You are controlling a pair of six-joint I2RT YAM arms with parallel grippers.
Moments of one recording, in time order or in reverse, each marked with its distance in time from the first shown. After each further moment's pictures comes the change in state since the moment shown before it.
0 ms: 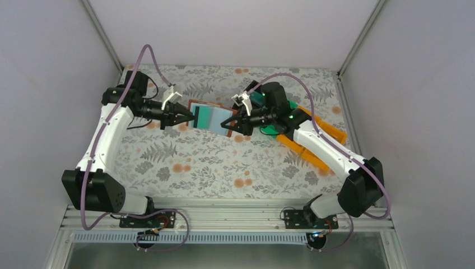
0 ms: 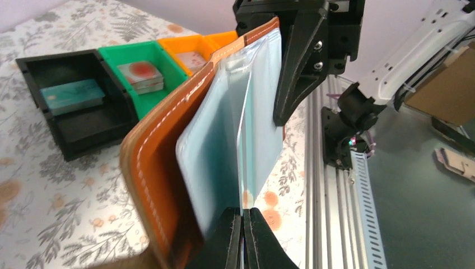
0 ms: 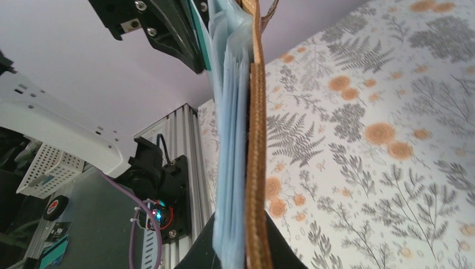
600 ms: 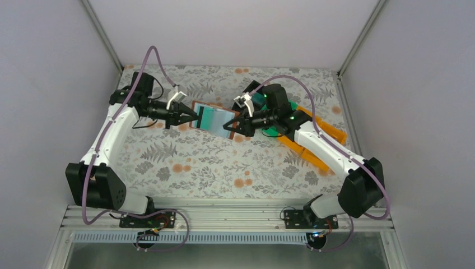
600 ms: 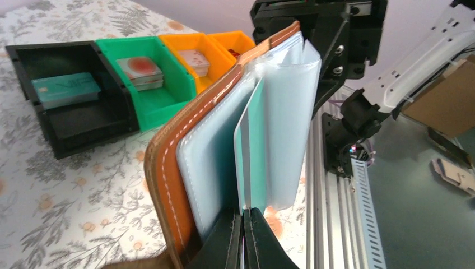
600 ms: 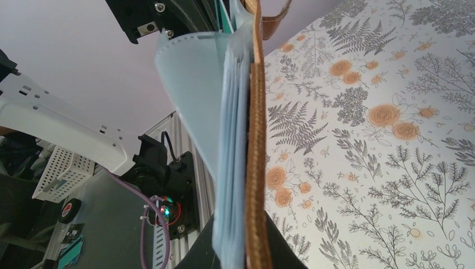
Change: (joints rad) left arm -0.023 0.028 -0.078 0.155 0.011 -0.107; right arm -0.026 -0.007 -0.048 0.001 -0.029 0.043
